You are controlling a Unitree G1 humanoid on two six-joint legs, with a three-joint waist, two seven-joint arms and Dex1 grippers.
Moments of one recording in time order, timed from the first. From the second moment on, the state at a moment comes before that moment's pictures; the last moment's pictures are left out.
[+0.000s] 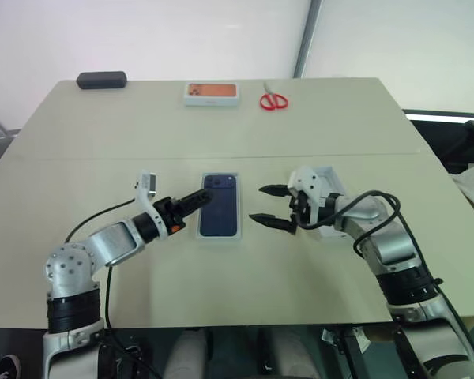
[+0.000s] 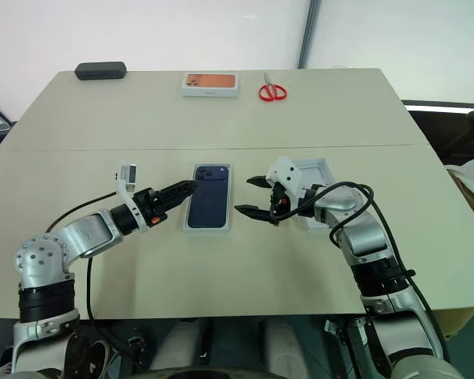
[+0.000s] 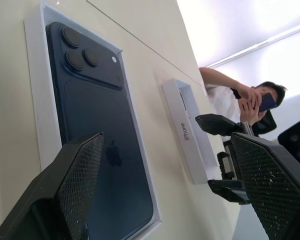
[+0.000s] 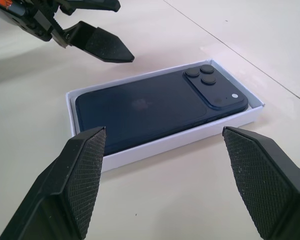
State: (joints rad) left arm -0.33 0.38 0.34 -0.14 -1.44 1.16 0.00; right arm -0.48 -0.50 0.15 -0.02 0.29 0.40 0.99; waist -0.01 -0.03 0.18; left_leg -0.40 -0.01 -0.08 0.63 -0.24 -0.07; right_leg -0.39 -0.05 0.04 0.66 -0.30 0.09
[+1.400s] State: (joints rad) left arm -0.36 0.34 0.05 -0.04 -0.67 0.85 -0.33; right arm -0.55 -0.41 0.30 0.15 -0.01 0.30 0.81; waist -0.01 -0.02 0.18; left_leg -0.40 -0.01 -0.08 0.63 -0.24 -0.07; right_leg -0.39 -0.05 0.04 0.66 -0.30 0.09
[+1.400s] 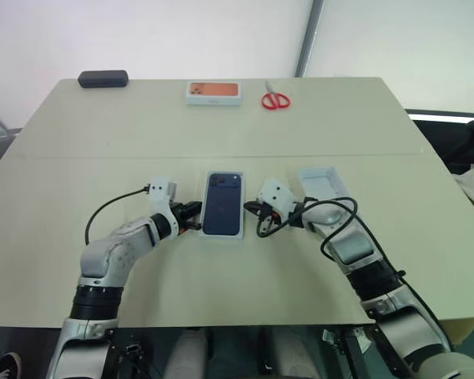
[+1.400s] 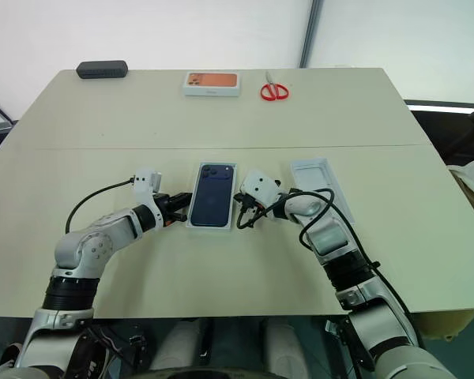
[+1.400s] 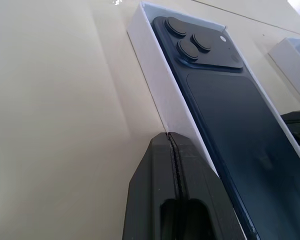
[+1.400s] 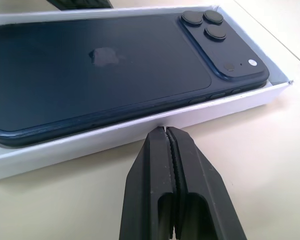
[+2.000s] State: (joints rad) left arm -0.49 0.21 -0.03 0.08 -0.58 0.86 -0.45; right arm -0.46 -0.59 0.20 0.06 0.00 0.36 0.85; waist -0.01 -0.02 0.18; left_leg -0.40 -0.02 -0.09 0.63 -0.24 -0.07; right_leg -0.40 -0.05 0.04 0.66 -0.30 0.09
